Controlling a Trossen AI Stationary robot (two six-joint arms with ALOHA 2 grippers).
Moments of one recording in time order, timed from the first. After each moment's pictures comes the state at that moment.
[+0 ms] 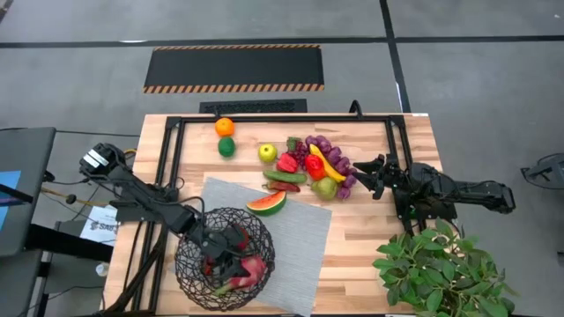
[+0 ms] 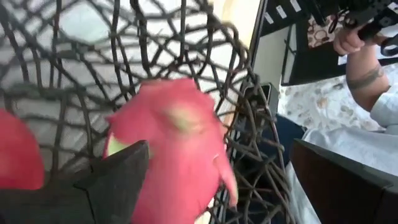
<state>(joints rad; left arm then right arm) -0.58 1.42 0.79 -0.03 -0.02 -1.11 -0.12 0.04 0.01 0.05 0.21 0.51</state>
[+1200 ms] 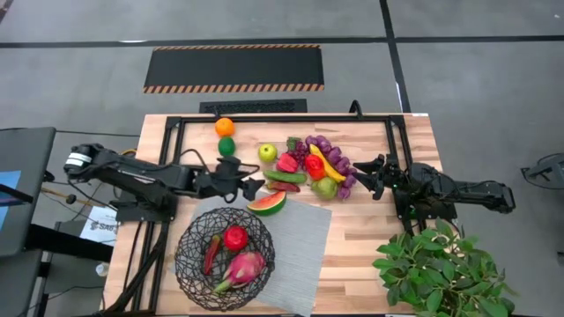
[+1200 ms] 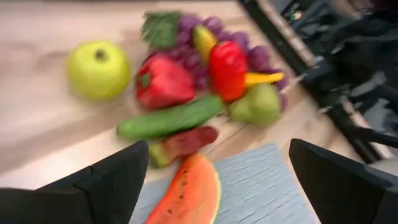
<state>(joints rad) -0.12 1.23 0.79 -0.23 -0.50 -1.02 -0.12 0.04 0.01 0.05 0.21 0.49</state>
